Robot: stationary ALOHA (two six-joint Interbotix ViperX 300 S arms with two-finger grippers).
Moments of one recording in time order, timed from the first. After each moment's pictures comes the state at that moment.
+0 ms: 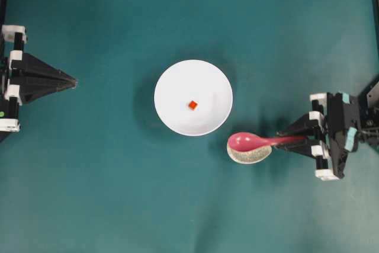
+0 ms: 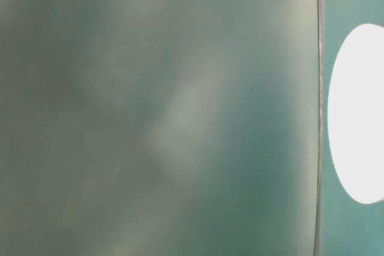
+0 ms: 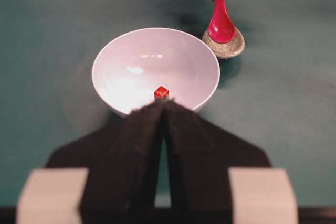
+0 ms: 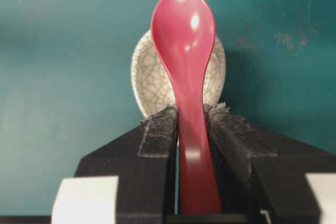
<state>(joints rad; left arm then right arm) 0.03 -0.97 1.18 0.01 0.04 0.00 0.39 -0.27 1.28 0.64 -0.56 -0.16</state>
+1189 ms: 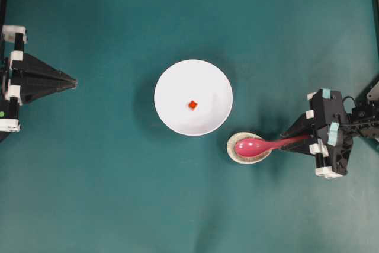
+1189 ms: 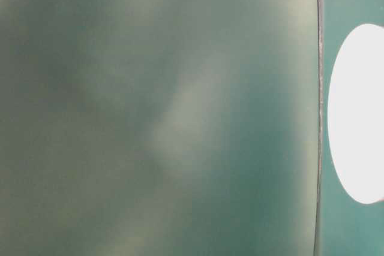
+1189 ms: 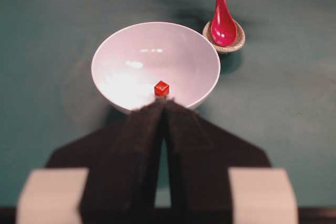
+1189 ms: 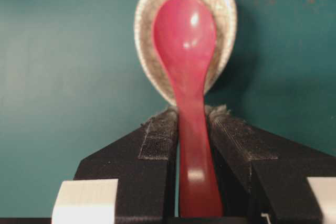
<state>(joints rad) 0.02 -0.97 1.18 0.01 0.05 0.00 0.28 -0.34 1.22 0.64 -0.21 -0.25</state>
